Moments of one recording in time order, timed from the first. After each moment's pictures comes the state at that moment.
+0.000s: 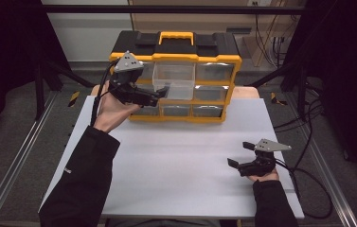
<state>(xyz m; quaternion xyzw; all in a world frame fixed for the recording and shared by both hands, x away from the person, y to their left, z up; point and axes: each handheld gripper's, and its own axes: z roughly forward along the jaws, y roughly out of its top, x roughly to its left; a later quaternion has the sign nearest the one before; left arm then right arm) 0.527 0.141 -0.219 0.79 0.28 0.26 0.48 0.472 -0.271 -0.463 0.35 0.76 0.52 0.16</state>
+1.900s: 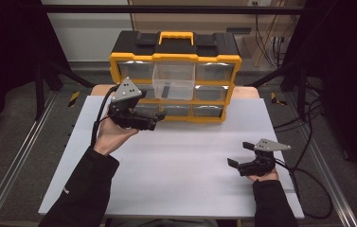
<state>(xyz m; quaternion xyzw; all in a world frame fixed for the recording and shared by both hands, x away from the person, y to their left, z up) 0.495 0.146 -0.261 0.79 0.26 0.23 0.50 0.473 -0.271 -0.464 0.36 0.76 0.52 0.16</state>
